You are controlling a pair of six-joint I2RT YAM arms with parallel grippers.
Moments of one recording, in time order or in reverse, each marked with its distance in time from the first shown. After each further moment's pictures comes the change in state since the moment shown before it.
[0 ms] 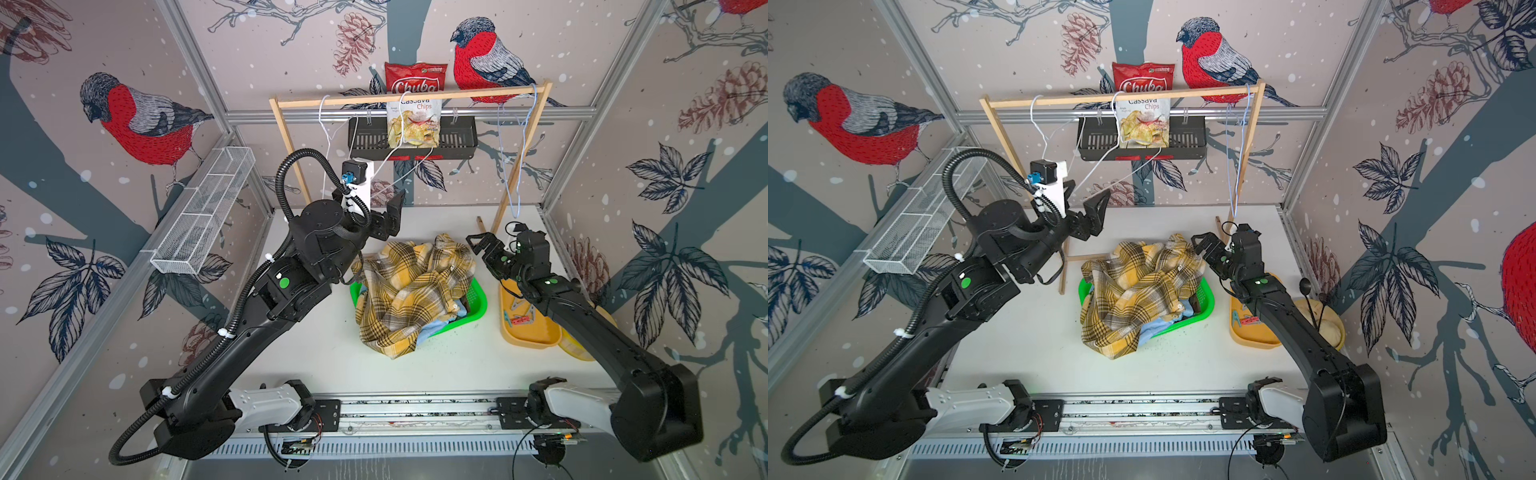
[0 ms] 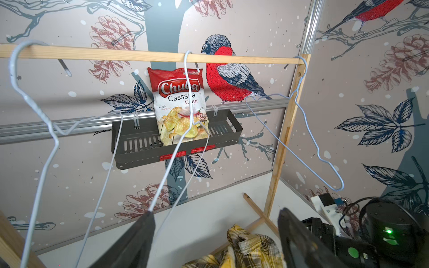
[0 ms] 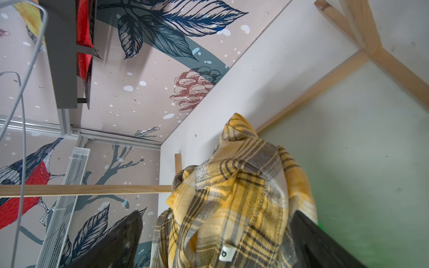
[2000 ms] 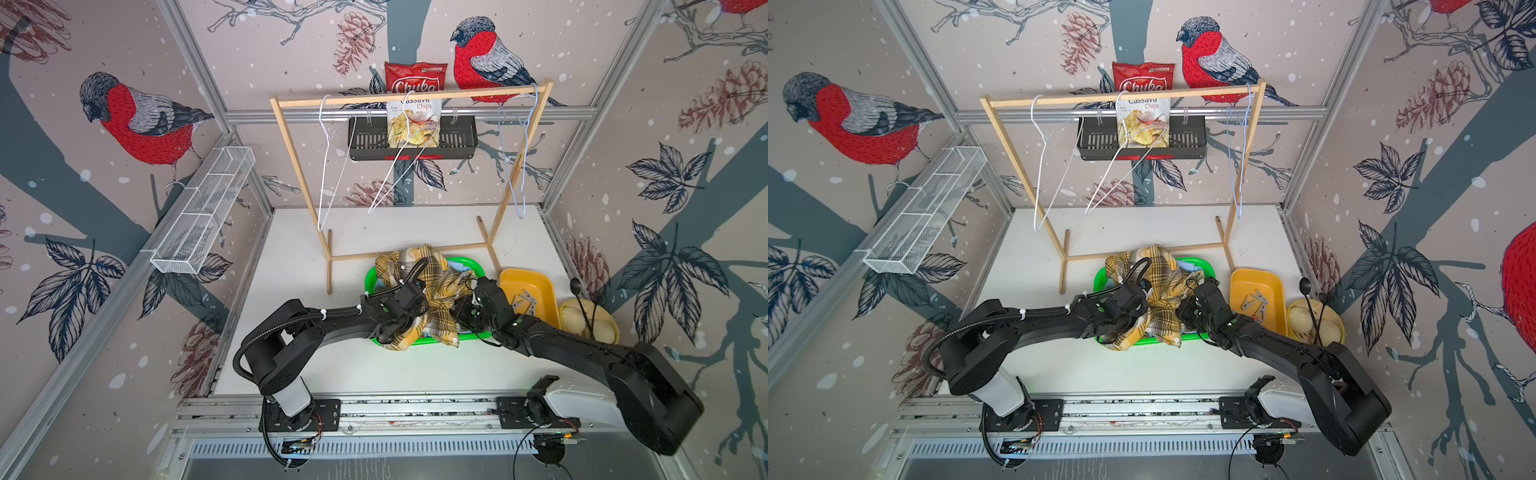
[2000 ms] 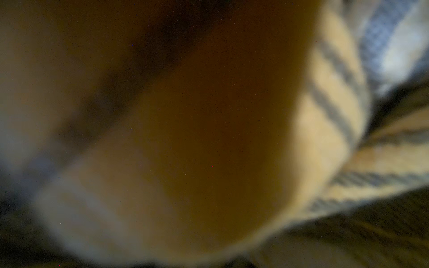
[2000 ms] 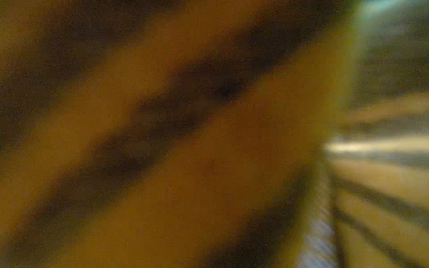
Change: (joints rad) left arm -0.118 0.488 -0.710 0.159 0.296 -0.285; right arm 0.357 -0.043 -0.433 0.125 0.118 0.146
